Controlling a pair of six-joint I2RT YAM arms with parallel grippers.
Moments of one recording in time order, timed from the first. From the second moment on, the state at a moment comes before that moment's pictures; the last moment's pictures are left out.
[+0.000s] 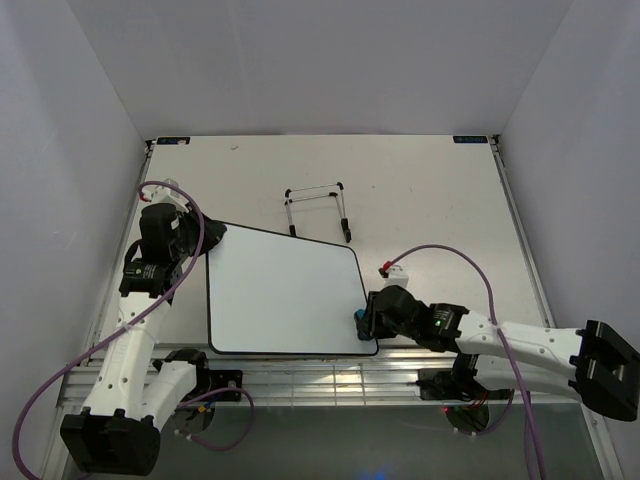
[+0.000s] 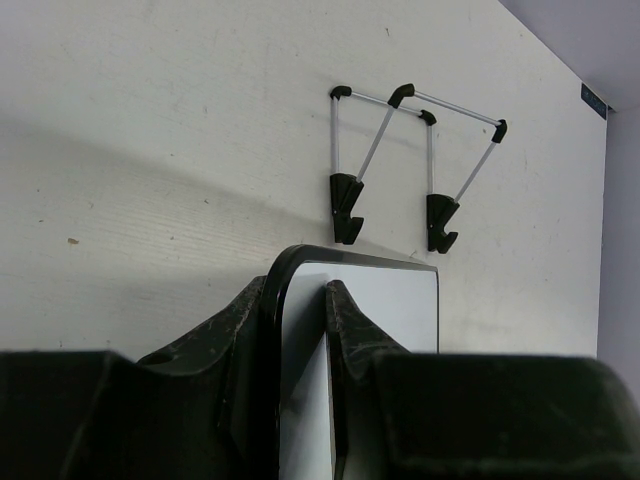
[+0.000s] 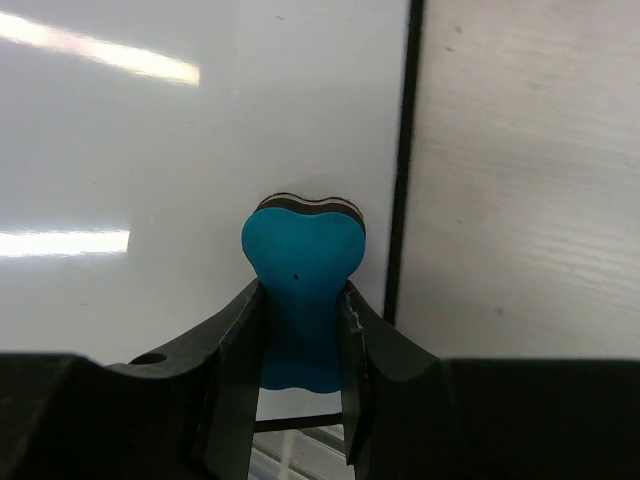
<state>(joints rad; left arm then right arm) -0.06 0.88 0.85 -0.48 0.10 -0.58 1.12 1.01 0.44 -0.26 0.21 0.91</state>
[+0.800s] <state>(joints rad) -0.06 0.88 0.87 -0.49 0.09 -0.57 1.12 1.23 0.68 -0.10 0.01 0.77</state>
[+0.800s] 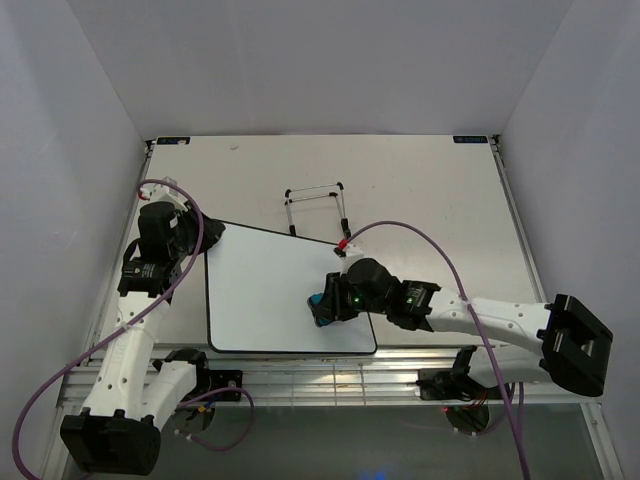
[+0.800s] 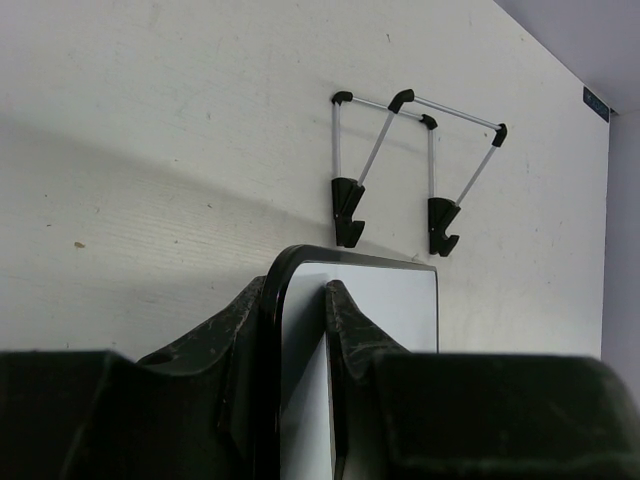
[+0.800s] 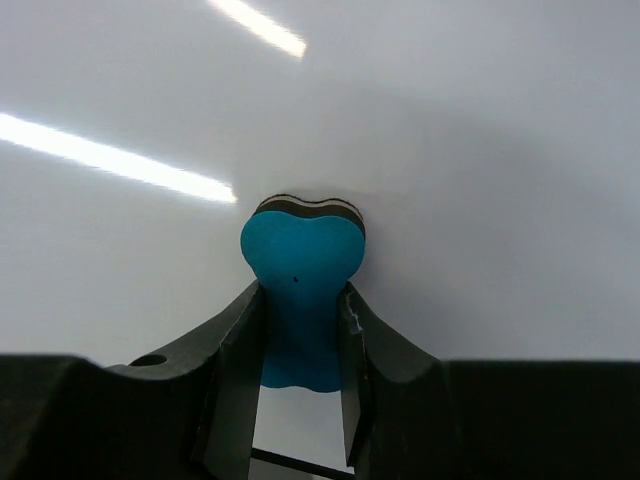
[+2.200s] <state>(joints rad) -0.06 0.95 0.92 -0.52 0.29 -0.58 0.28 1.42 0.85 -0.53 0.04 0.30</state>
